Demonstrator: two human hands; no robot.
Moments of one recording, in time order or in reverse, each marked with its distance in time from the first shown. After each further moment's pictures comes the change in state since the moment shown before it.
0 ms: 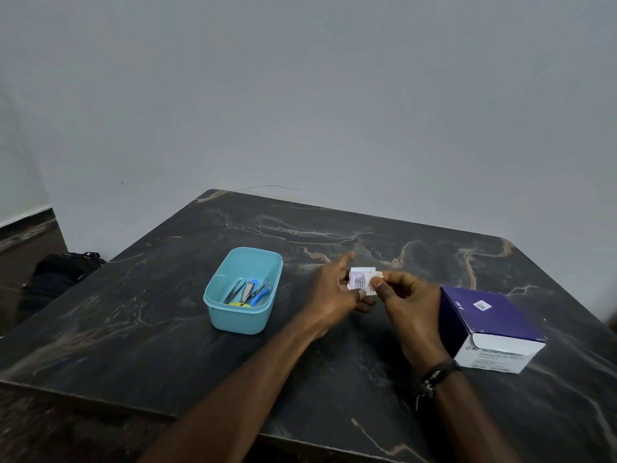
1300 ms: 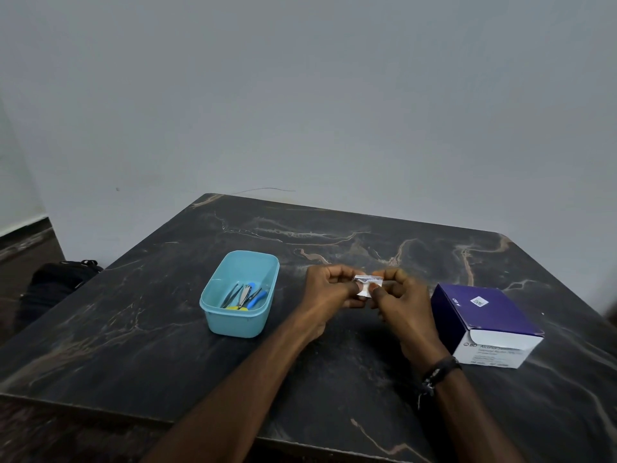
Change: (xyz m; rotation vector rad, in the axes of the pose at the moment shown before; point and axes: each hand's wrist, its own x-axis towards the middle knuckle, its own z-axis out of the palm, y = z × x) left_hand 0.000 0.004 0.001 -0.123 0.083 -0.103; right_hand -0.002 -0.004 -0.003 -0.096 -0.115 0.035
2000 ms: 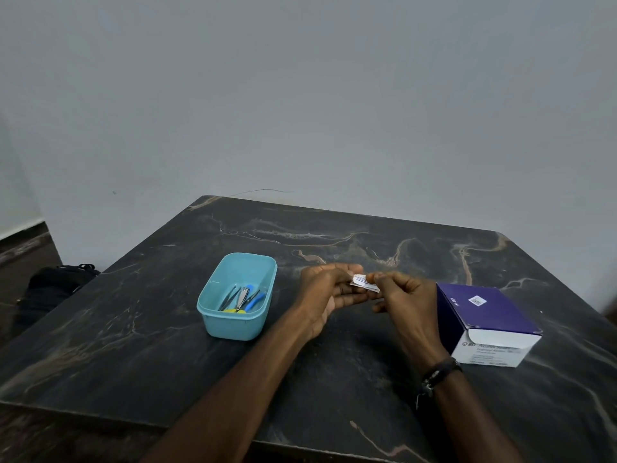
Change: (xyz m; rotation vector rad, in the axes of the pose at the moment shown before) left_hand 0.001 0.007 -0.002 -0.292 -0.038 -0.104; right_hand -0.001 -0.007 0.001 0.109 0.119 -0.051
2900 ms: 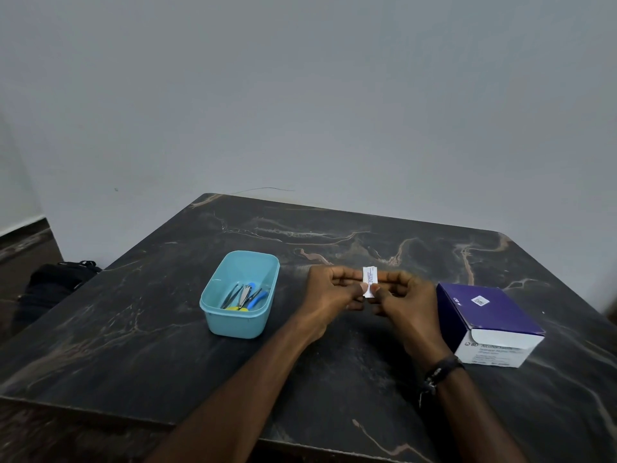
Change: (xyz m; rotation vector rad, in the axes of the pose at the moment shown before) left_hand 0.002 -0.011 -0.001 0.354 0.038 0.127; right_hand 0.003 0.010 -0.003 -0.073 -0.074 0.067
